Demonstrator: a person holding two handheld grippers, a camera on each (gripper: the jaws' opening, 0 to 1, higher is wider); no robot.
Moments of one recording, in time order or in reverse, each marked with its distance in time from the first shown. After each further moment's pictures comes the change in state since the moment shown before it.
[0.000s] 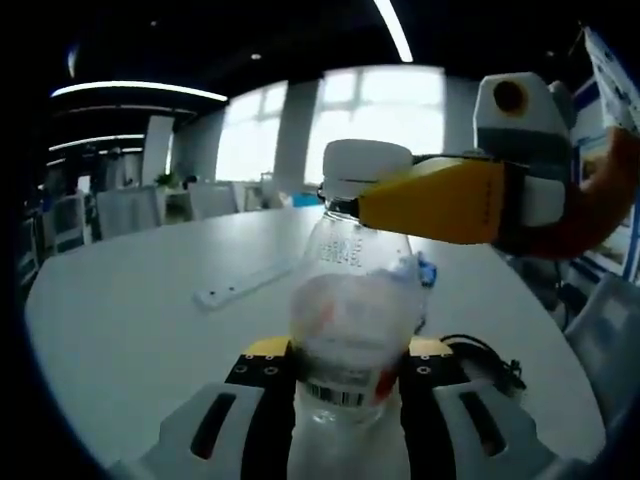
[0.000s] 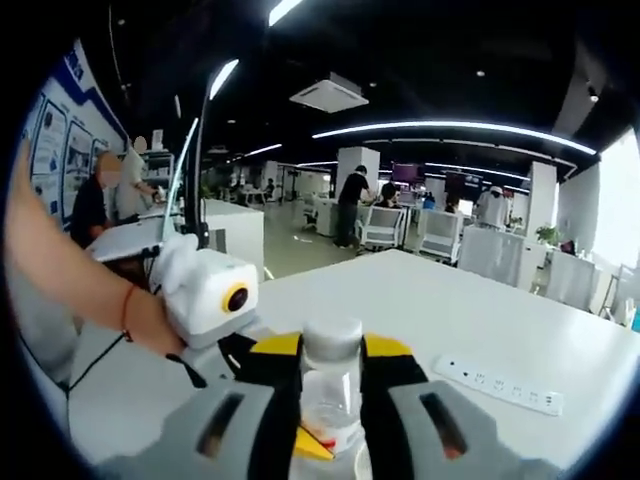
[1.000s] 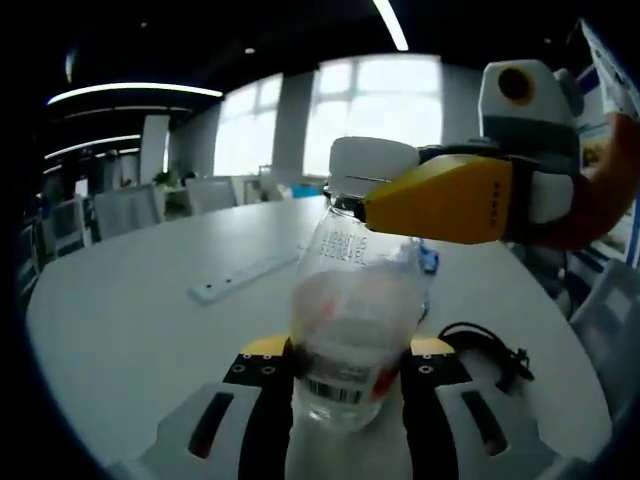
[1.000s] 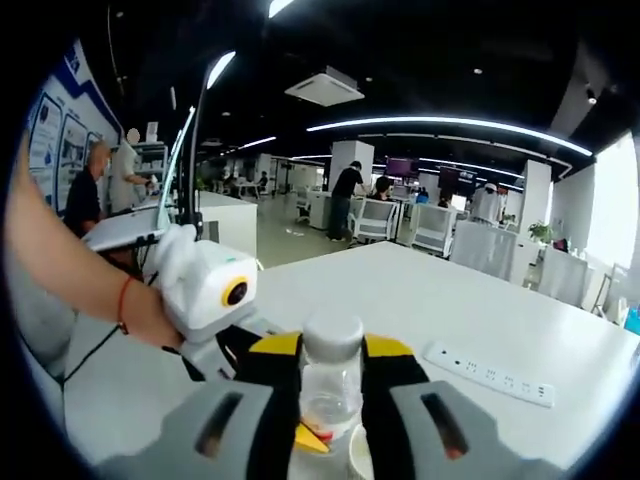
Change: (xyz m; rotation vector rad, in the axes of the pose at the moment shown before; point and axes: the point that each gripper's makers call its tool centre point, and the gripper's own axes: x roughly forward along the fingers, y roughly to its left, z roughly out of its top) left arm 0.006 -0.002 -0.010 0.021 0.042 0.004; right arm -0.008 -0.004 -0.012 -0.010 0.037 -0.039
